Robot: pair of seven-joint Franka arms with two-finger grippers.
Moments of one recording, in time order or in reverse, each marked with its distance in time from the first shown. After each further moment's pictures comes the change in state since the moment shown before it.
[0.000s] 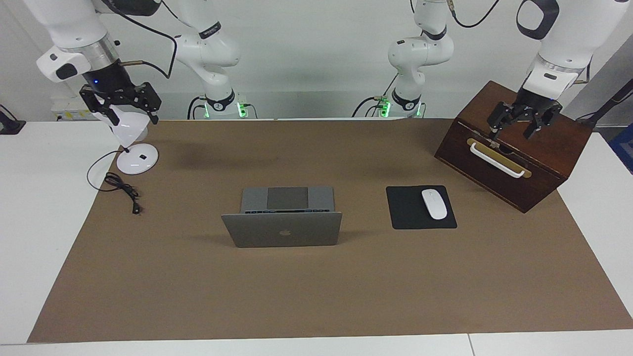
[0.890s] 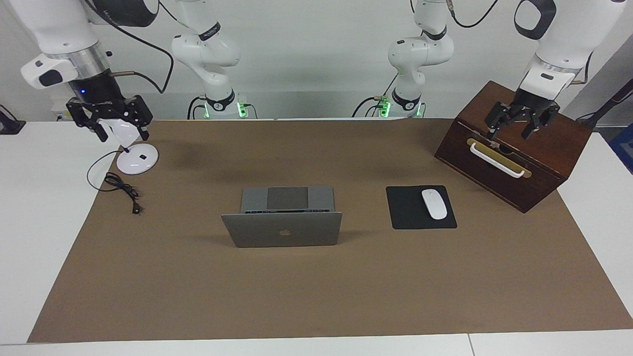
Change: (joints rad) left arm -0.010 0.000 -0.004 0.000 0.000 0.001 0.000; right arm -0.001 0.169 0.000 0.156 0.005 0.141 0.000
